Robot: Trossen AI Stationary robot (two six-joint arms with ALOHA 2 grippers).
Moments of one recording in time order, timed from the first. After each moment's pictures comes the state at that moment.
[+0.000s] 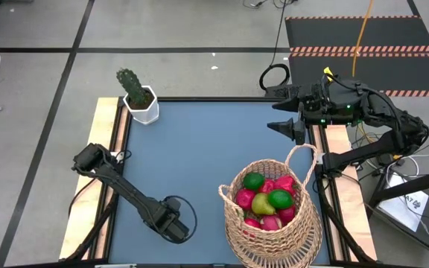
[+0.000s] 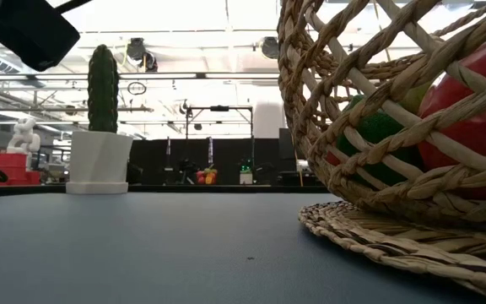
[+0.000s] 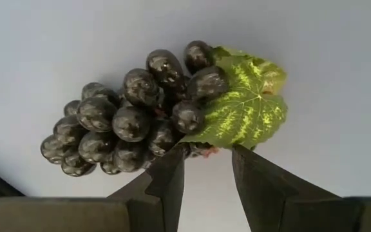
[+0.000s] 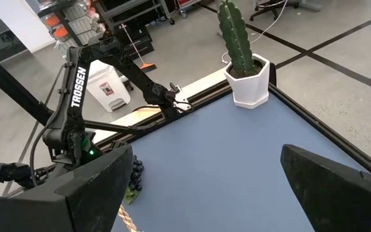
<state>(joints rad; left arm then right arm) -0.64 1.88 1.36 -1.10 0.16 -1.59 -0.03 1.11 1.63 -0.89 0.13 0.43</state>
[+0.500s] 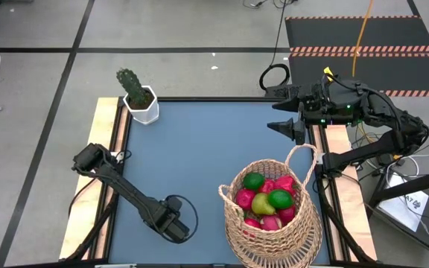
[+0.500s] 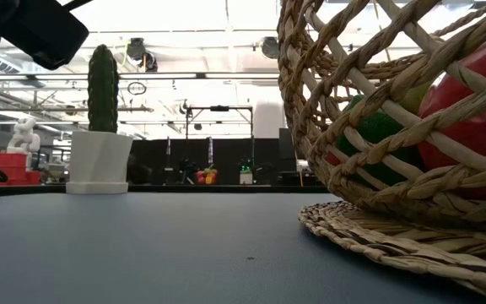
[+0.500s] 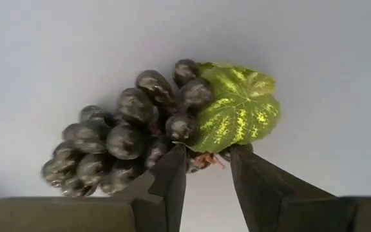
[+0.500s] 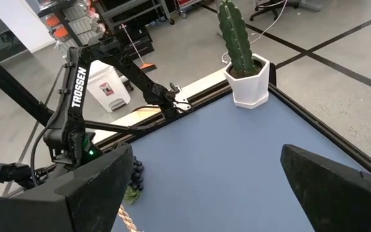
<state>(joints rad) -0.64 1.88 1.36 -1.08 0.10 -1.57 -0.03 1.11 1.63 -0.89 0.13 0.43</state>
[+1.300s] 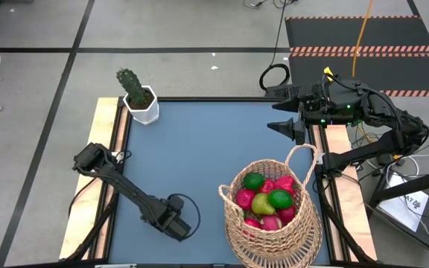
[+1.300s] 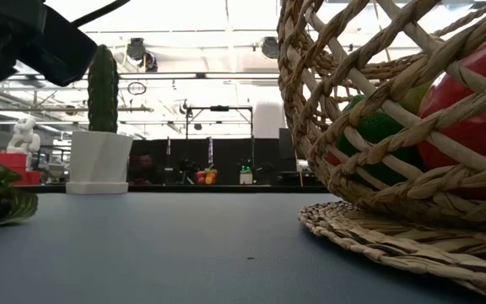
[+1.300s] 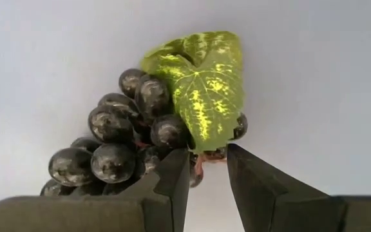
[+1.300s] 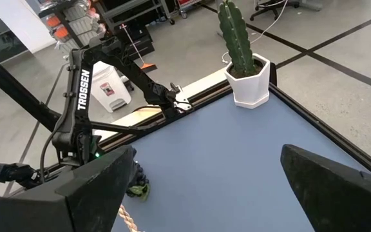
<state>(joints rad) -0.63 1.88 1.30 -0.98 0.06 -1.56 -0.03 1.11 1.63 -0.89 0.13 0.43</state>
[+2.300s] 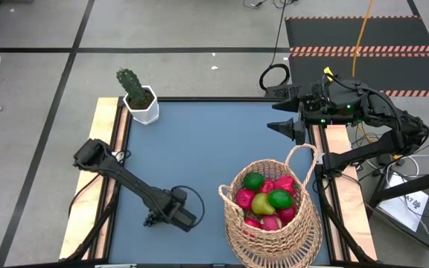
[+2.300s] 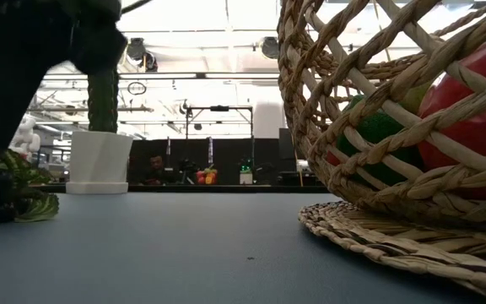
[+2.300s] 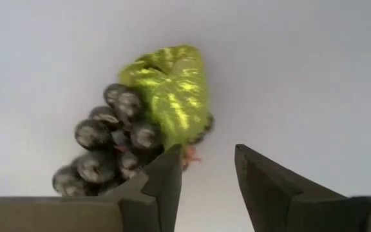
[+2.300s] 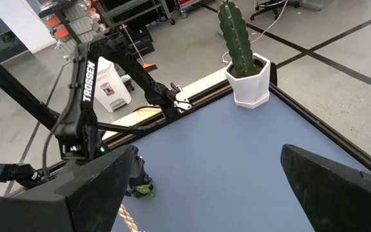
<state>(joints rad) -0.55 1.85 1.32 -0.98 0.07 -1.61 -0.03 1.11 1.63 -0.89 0.13 0.43</state>
